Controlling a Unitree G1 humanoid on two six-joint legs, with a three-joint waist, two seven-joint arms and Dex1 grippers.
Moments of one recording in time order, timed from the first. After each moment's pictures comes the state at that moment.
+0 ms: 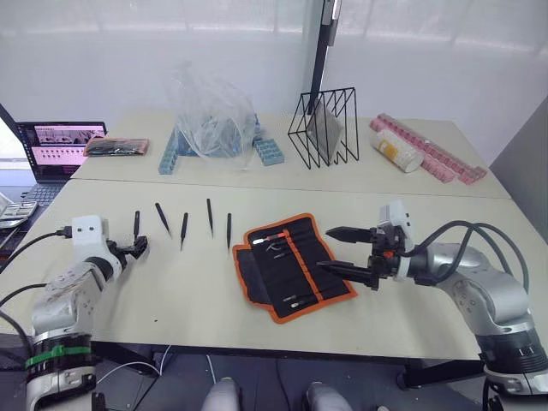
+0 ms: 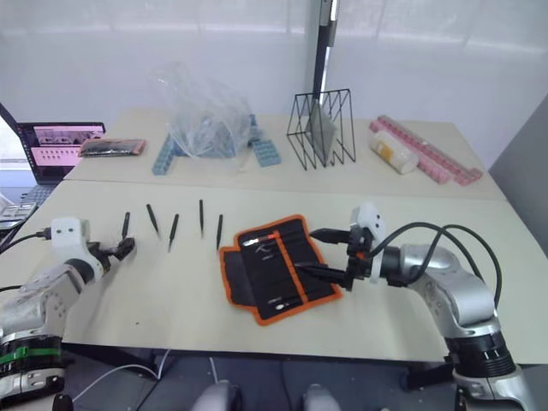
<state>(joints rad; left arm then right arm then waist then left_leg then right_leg) -0.38 0.58 0.37 0.31 -0.31 0.54 -0.30 -0.36 -0.68 0.00 -0.22 0.63 0.58 1.04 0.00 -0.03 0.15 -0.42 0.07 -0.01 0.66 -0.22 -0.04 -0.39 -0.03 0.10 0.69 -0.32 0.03</state>
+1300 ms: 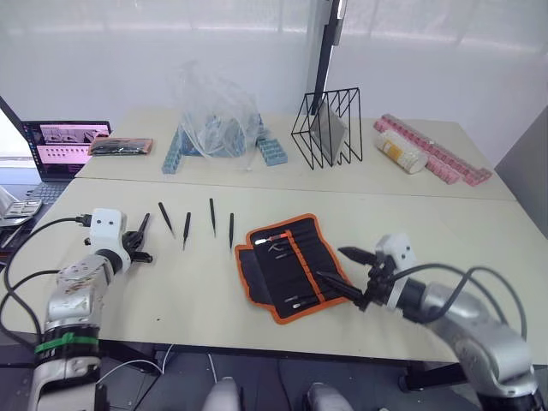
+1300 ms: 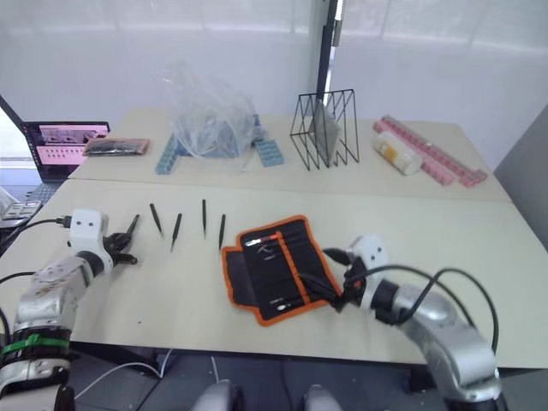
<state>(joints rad) -0.35 0.64 0.30 0.15 -0.24 0.55 -0.41 0.02 -0.52 -0.04 -0.54 0.55 0.62 0.56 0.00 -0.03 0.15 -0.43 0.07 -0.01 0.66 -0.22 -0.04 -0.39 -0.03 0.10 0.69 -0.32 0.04</state>
